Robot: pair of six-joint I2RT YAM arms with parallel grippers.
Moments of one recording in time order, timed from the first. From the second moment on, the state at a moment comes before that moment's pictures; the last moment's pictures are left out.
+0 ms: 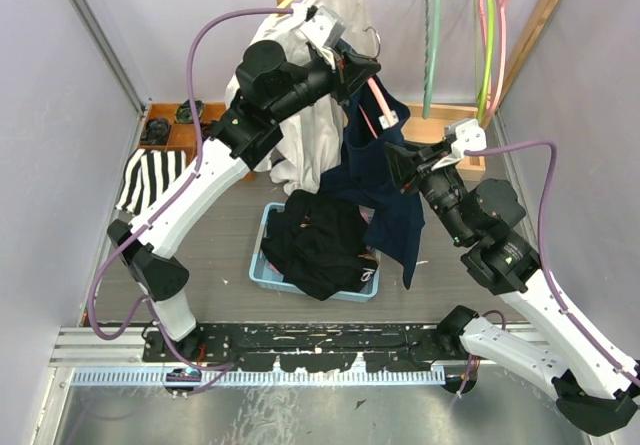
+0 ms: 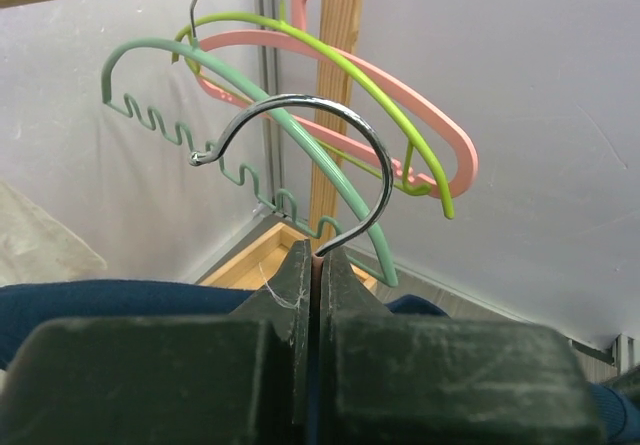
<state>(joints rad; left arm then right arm) -0.76 1.77 2.04 -0.05 0.28 -0.08 0.70 0.77 1.03 -0.04 0.19 0.08</state>
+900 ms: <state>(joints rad) -0.70 1.85 2.30 -0.22 0.11 -0.11 0.70 0.59 0.99 -0.20 0.25 0.07</state>
